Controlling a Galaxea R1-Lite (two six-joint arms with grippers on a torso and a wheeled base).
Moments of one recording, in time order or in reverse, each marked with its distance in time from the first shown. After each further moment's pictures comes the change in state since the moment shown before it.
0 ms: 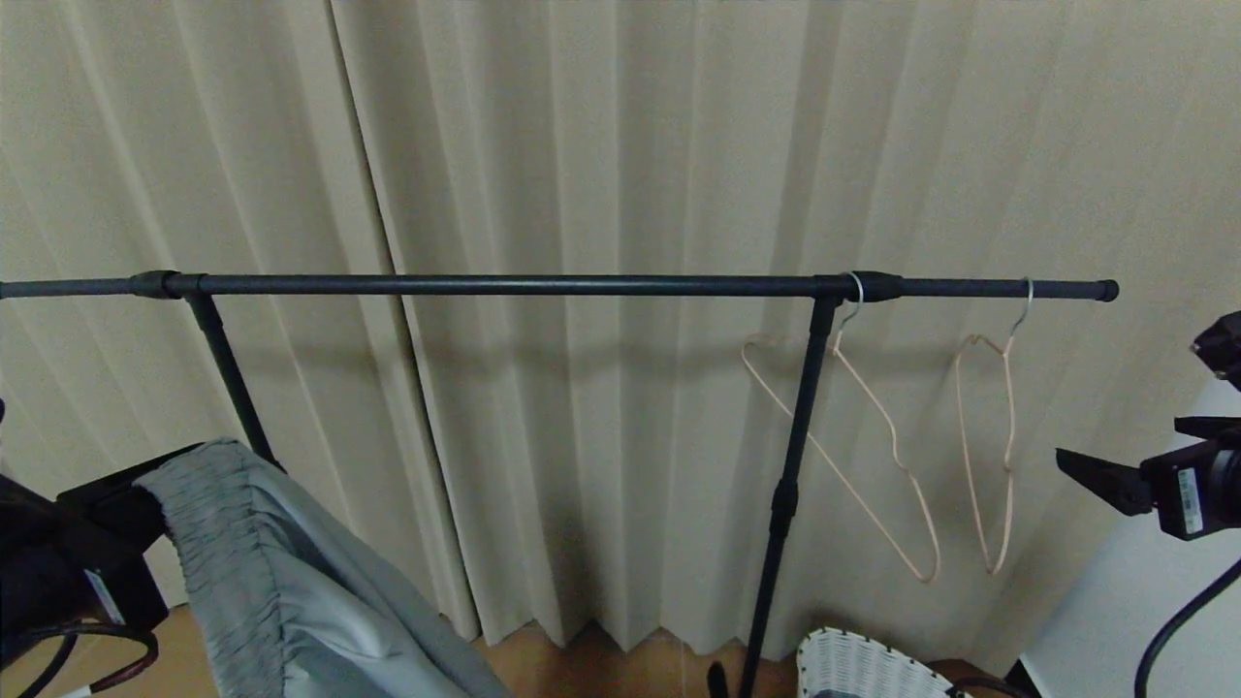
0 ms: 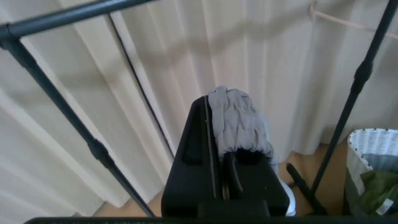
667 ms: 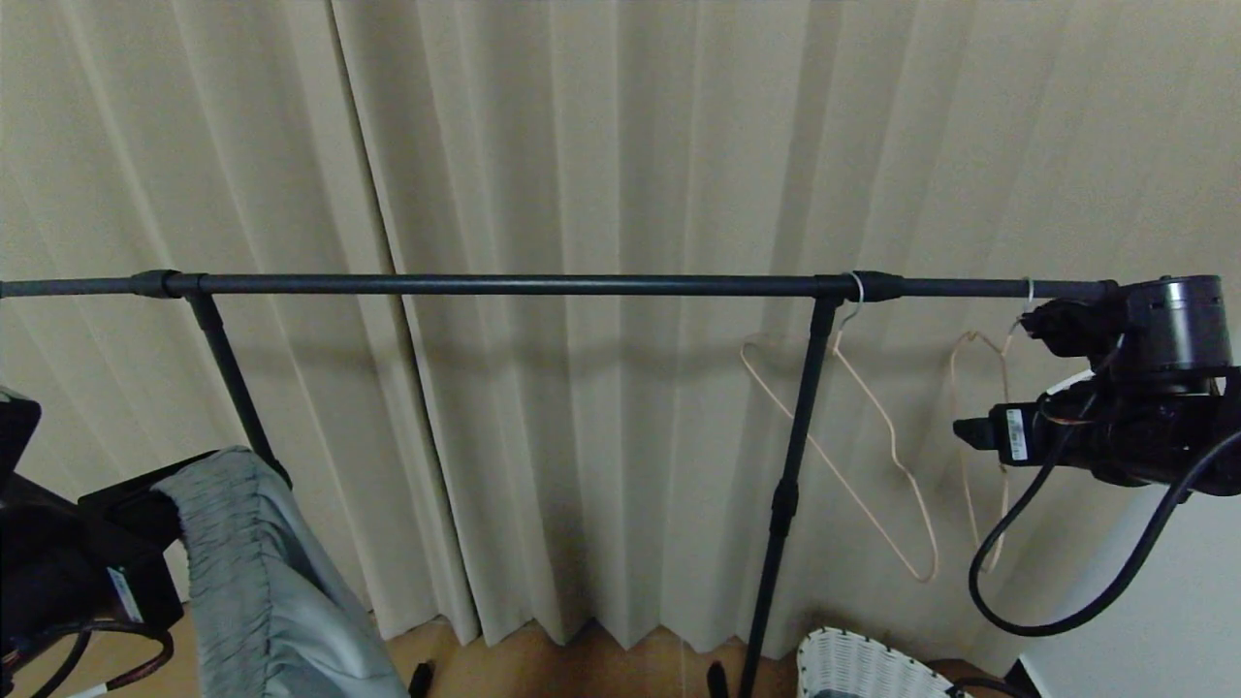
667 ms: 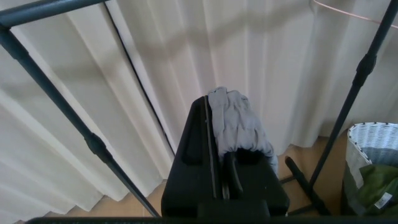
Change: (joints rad) left arm 0.003 0.029 0.003 0.000 0.000 0.000; right arm 0.114 0.402 -0.224 -0.002 -0.263 0.302
